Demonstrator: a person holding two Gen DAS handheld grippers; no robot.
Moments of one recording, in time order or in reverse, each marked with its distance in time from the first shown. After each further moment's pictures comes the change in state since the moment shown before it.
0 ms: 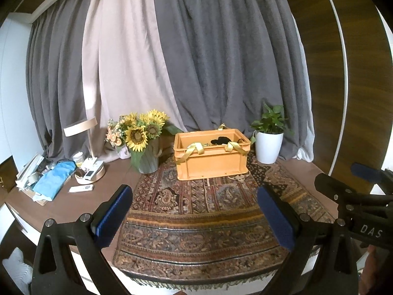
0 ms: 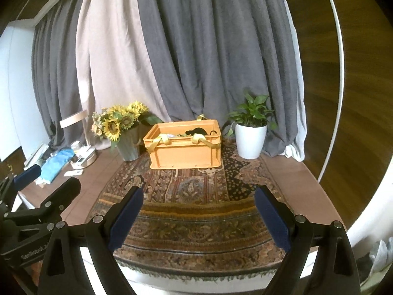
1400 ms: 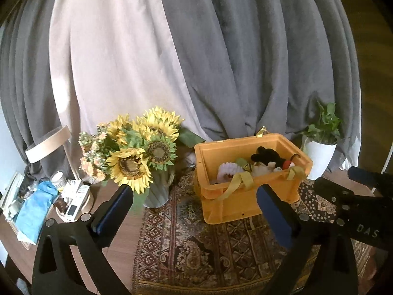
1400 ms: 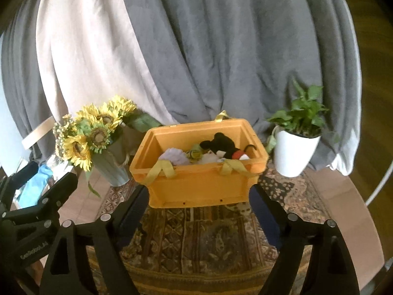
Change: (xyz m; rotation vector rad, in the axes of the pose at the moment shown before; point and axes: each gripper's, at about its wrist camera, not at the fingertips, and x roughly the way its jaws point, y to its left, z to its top) left arm 0.261 0.087 0.086 0.038 0.095 -0.006; right arm 0.258 0.063 0.101 0.048 0.121 -0.017
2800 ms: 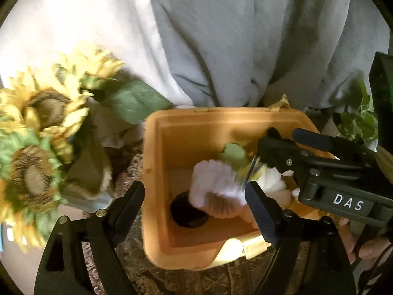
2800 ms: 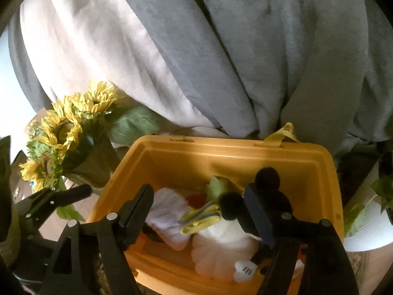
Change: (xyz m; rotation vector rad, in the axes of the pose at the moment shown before) left arm 0.234 -0.034 0.039 -0.079 0.390 -0.167; right arm 0.251 -0.028 0.096 -0.108 0.222 0.319
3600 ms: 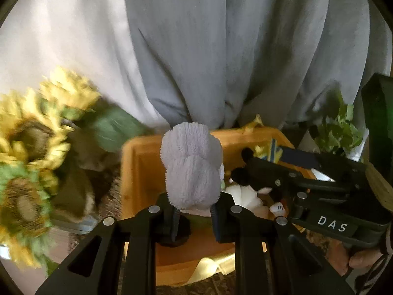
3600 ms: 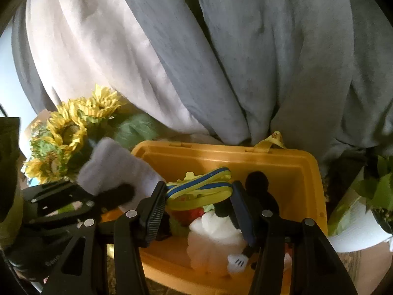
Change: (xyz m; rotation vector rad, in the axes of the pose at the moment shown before) left arm -0.018 -0.008 0.011 0.038 -0.130 -0.096; right arm -0.020 0.001 0.001 -0.021 -0.035 -0.025
